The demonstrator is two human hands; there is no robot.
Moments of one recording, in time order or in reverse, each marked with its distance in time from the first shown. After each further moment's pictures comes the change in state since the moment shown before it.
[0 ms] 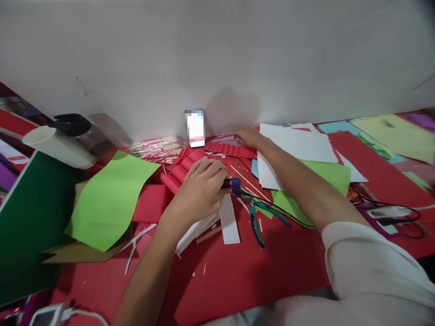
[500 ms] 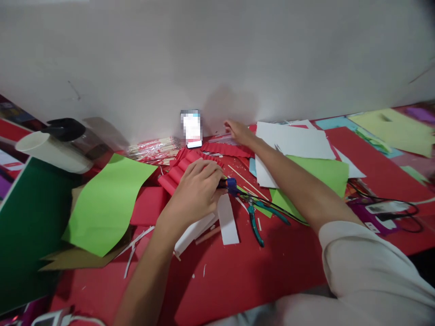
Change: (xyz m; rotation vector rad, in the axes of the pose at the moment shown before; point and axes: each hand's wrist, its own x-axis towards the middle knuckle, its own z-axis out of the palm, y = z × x) left_hand 0.002 0.001 -0.004 0.016 -0.037 -0.012; right_hand 0.000 -0.032 -0.019 0.244 0.228 -0.056
